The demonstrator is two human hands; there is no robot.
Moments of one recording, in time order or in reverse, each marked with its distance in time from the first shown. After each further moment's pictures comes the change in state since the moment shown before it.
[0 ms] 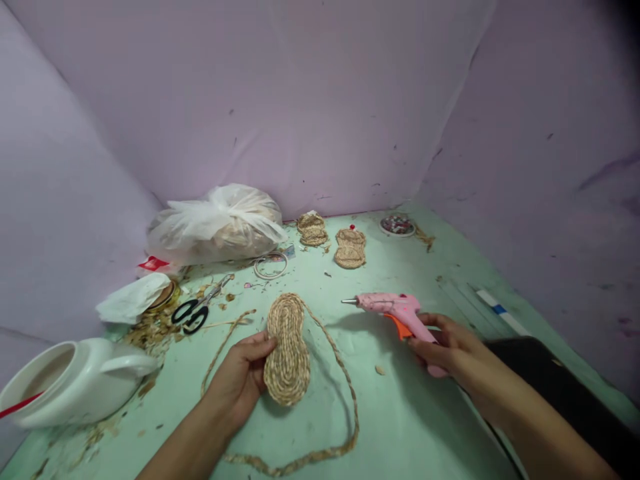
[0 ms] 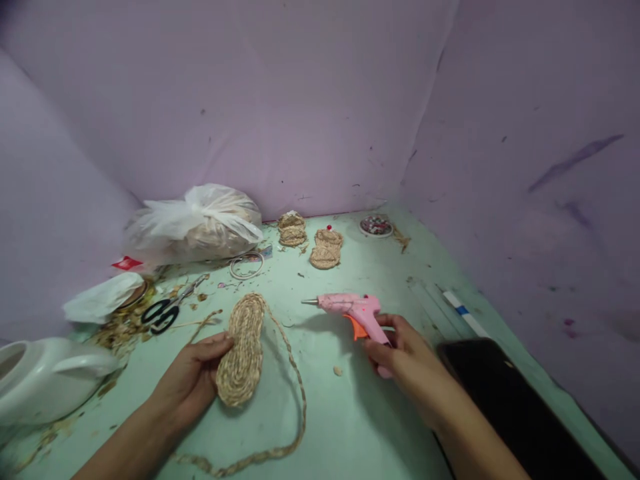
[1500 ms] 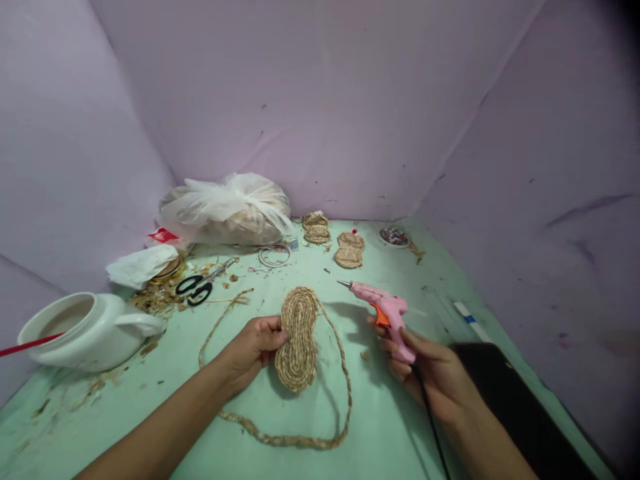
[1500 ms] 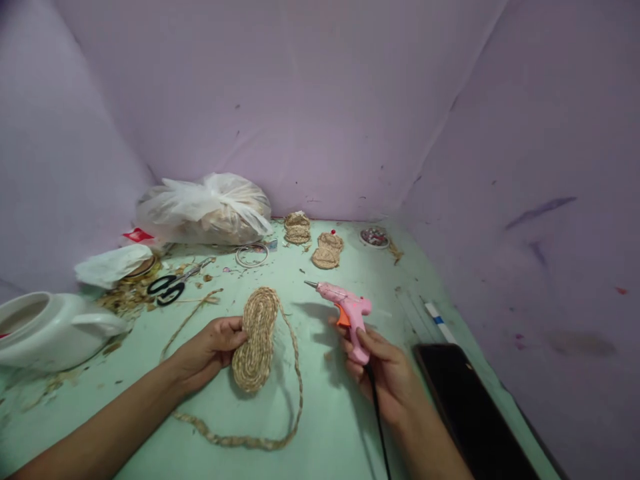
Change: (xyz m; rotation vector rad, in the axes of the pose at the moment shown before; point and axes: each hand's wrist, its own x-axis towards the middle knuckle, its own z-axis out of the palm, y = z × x) left_hand 0.002 -0.013 -0.010 0.124 -0.340 0.039; right_hand -0.013 0.005 0.016 1.050 -0.371 0.121
